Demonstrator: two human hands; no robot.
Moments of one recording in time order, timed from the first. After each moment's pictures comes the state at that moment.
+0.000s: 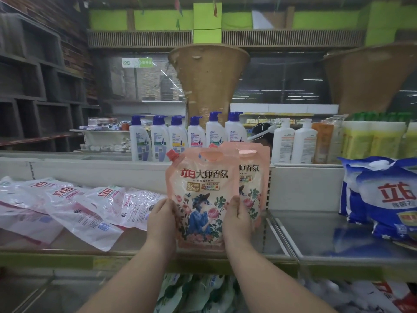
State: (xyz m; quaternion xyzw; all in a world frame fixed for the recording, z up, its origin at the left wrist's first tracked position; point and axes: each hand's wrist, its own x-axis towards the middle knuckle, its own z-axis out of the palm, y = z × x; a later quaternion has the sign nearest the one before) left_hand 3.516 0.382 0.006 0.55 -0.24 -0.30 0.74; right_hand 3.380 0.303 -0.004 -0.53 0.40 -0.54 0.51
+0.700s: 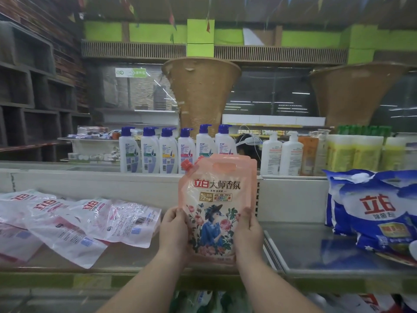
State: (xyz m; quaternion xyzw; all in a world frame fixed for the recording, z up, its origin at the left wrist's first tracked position) left_hand 3.470 0.353 0.016 0.53 -0.21 -0.35 0.74; right_hand 3.340 0.272 -0.014 -0.50 0.41 -0.56 0.50
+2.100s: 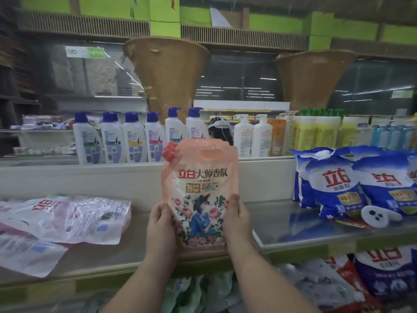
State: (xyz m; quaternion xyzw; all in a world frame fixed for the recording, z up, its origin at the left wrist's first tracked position) left_hand 3.446 0.344 -0.011 0.49 -0.28 -0.36 0.74; right_hand 3.312 0.256 -0.025 -0.49 0.45 -0.55 0.51
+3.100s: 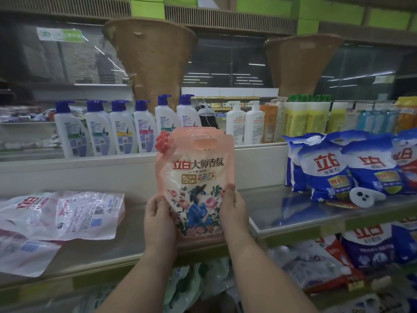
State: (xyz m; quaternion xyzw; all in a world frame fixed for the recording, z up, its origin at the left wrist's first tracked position) left_hand 3.445 0.343 -0.014 0.50 -0.27 -0.35 0.75; right_hand 3.312 0.265 -0.024 -0.51 0.47 -0.55 0.47
